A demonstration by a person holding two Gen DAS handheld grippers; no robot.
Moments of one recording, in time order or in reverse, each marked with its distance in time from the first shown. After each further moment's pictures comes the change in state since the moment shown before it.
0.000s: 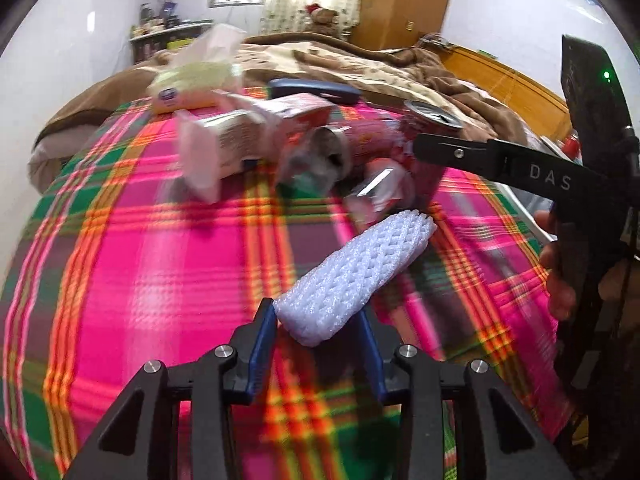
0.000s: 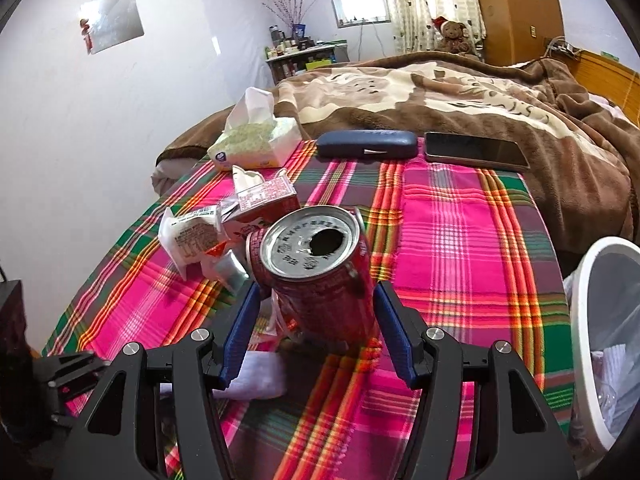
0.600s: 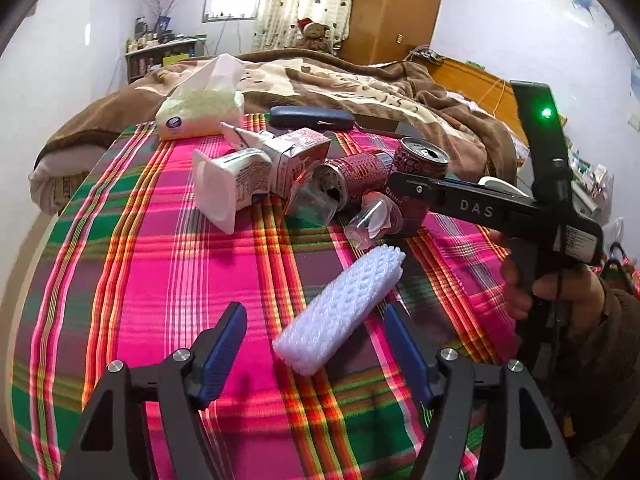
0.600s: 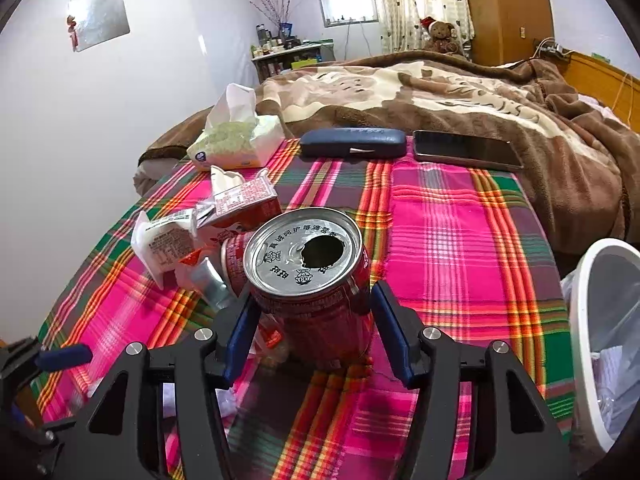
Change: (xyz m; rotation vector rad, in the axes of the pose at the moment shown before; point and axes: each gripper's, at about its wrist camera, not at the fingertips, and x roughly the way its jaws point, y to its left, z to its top) left arm -0.024 0.006 0.020 0.053 -0.047 -0.045; right arm 0.006 -0.004 0.000 0.018 -0.008 -0.056
